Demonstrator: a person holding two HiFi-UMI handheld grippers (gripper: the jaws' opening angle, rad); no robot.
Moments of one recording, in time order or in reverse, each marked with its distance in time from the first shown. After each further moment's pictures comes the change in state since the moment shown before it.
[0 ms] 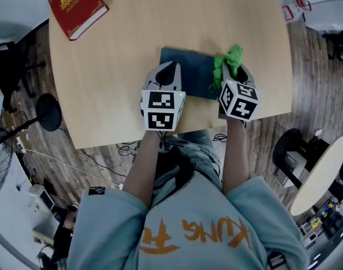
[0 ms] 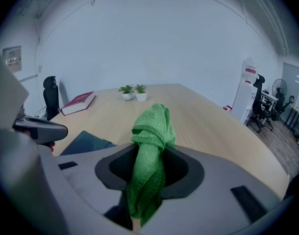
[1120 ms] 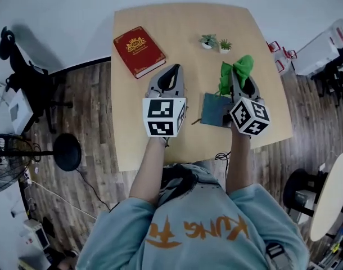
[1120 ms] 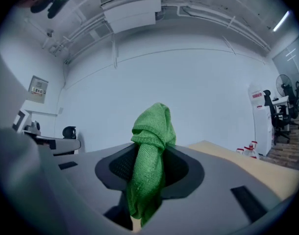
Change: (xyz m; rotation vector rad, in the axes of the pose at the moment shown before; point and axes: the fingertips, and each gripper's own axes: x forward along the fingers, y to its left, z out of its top) left arm -0.223 0.124 0.184 0.111 -0.546 0.035; right arm -0.151 0.189 0.202 0.094 -0.639 0.190
